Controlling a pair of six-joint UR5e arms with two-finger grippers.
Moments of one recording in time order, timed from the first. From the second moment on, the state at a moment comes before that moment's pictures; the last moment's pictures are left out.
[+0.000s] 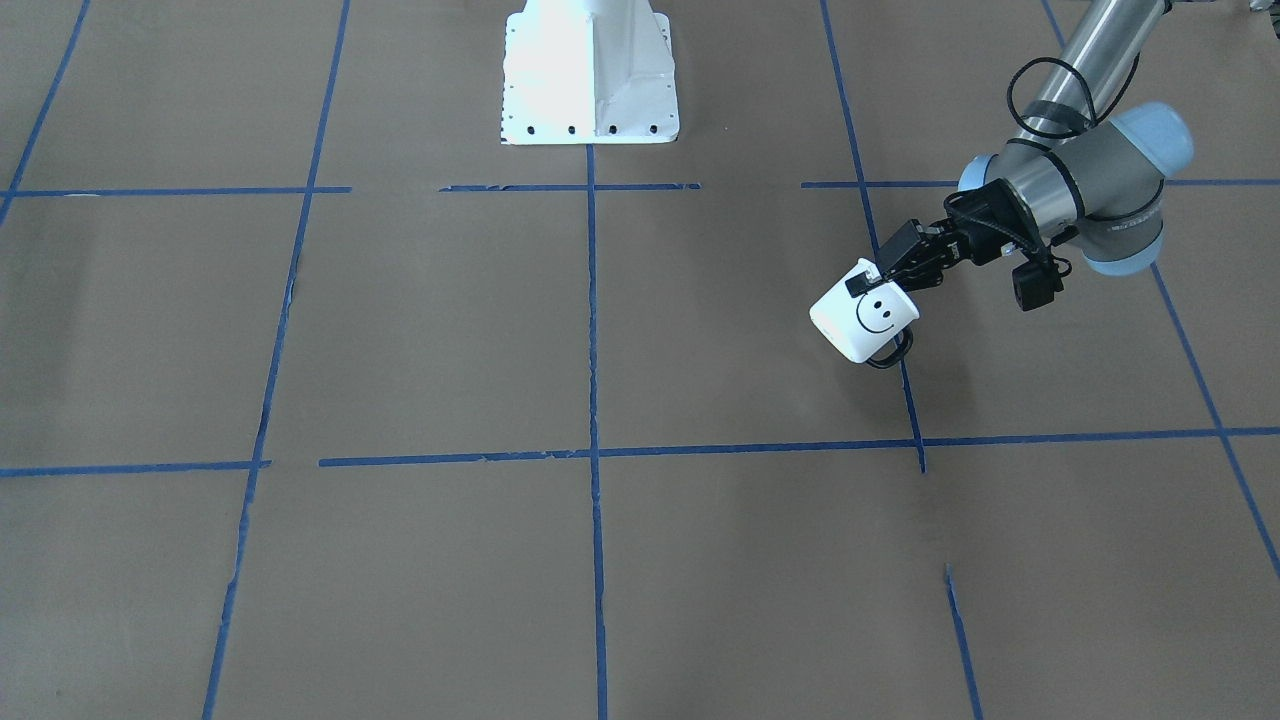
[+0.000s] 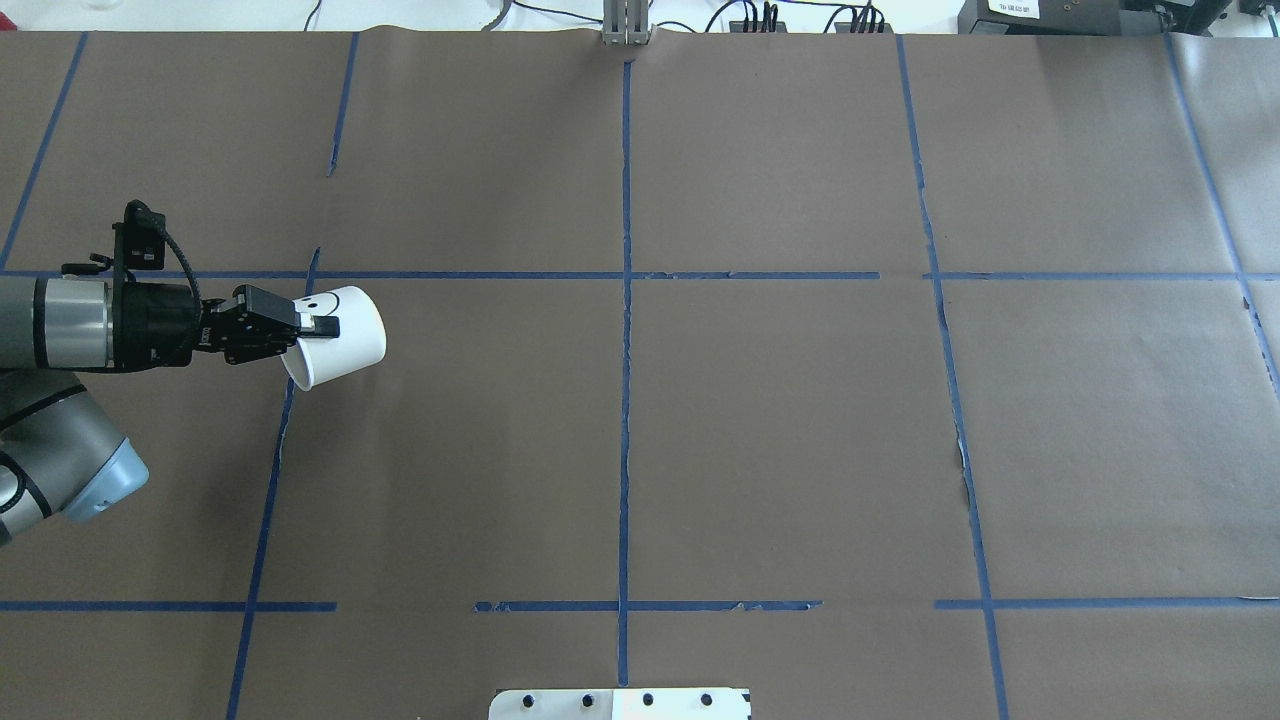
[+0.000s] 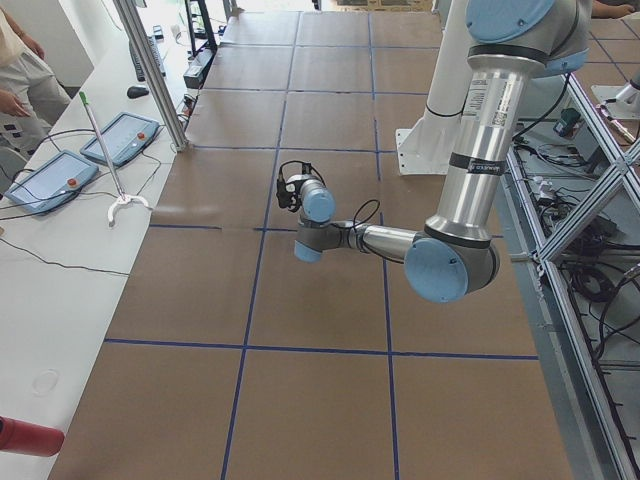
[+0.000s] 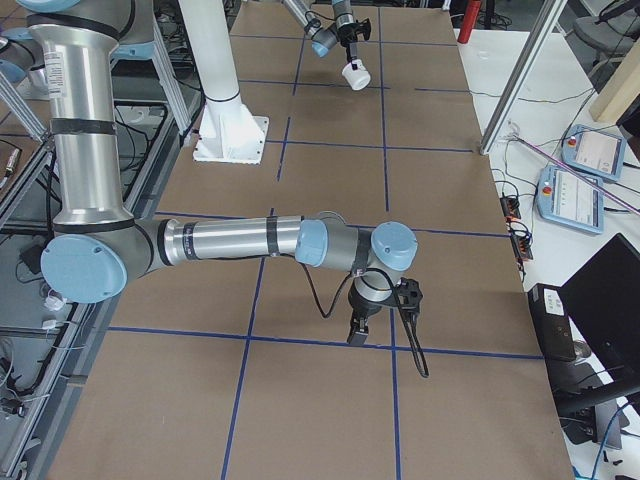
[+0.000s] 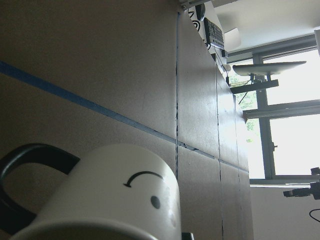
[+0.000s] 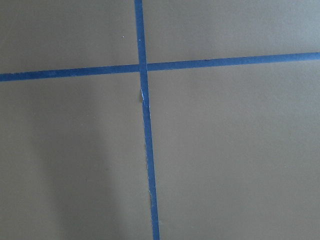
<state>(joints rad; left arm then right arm) -0.80 -1.78 -1.40 -3.32 -2.17 -1.81 1.53 -1.53 1.64 -1.83 2.27 0.01</state>
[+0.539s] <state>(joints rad) -0.81 -1.96 -1.51 -2.76 -2.33 -1.76 1.53 -1.53 1.64 -1.83 2.27 0.01</state>
